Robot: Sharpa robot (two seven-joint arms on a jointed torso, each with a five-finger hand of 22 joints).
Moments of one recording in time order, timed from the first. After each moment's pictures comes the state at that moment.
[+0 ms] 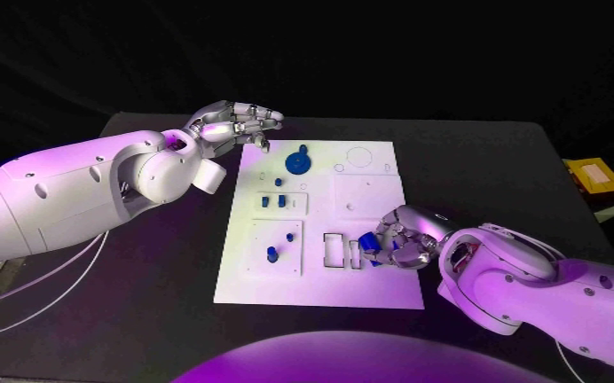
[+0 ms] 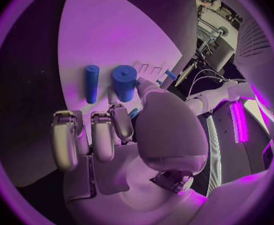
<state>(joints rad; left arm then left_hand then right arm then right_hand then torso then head) 1.18 -0.93 -0.02 1.48 -0.12 -0.03 0.25 1.36 -0.23 0.51 0.08 0.23 0.83 0.20 0.23 0.29 0.74 0.15 0.63 0.17 1.01 0.07 1.10 0.46 0.17 0.86 0.17 0.87 0.72 1.03 -0.99 -0.17 1.91 -1.36 -0.39 -0.49 1.28 -0.17 0.28 0.30 0.23 0.88 0.13 0.42 0.59 1.40 0.01 1.32 1.31 1.47 -0.05 1.52 1.31 0.02 1.47 0.06 1.50 1.31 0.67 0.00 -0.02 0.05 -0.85</state>
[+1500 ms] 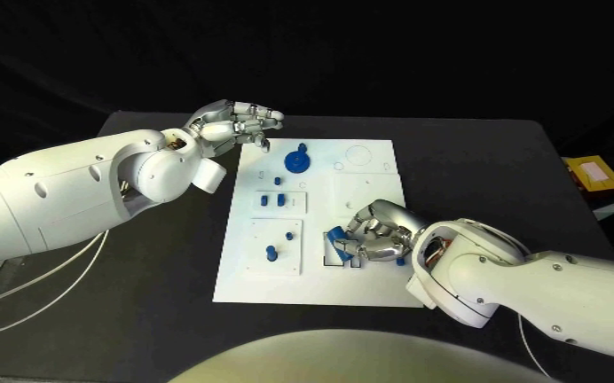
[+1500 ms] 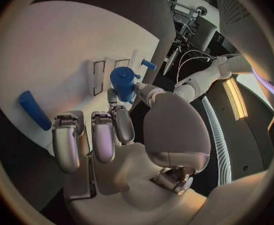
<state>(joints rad) 1.18 -0.92 -0.02 1.47 -0.13 -0.02 0.25 1.36 -0.23 0.51 0.08 0.23 0.83 0.20 0.23 0.29 0.74 0.15 0.63 0.17 1.01 0.07 1.10 0.46 0.17 0.86 0.17 0.87 0.72 1.06 -0.89 -0.17 1.91 -1.12 -0.45 -0.43 1.10 -0.17 0.50 0.24 0.27 0.90 0.14 0.43 0.43 1.43 0.00 1.35 1.31 1.47 -0.06 1.52 1.31 0.02 1.47 0.05 1.55 1.31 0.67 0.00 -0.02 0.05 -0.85</state>
